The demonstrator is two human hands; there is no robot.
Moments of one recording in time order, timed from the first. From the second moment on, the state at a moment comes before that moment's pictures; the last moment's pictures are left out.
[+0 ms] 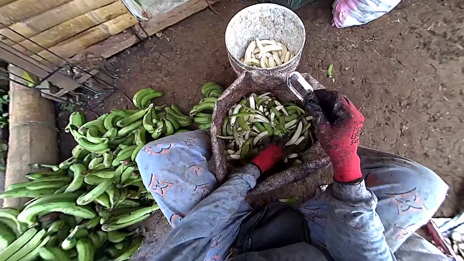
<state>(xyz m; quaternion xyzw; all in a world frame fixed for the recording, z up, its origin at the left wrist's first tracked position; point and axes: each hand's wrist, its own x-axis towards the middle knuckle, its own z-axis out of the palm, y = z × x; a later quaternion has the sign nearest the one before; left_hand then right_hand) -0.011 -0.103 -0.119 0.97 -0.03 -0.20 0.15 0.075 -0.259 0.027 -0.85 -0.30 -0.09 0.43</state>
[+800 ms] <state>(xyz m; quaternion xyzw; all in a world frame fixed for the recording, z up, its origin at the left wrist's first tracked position) -0.053 -0.107 -0.056 0.85 0.09 -0.46 0.26 0.080 -0.247 0.020 -0.89 -0.35 0.03 0.27</state>
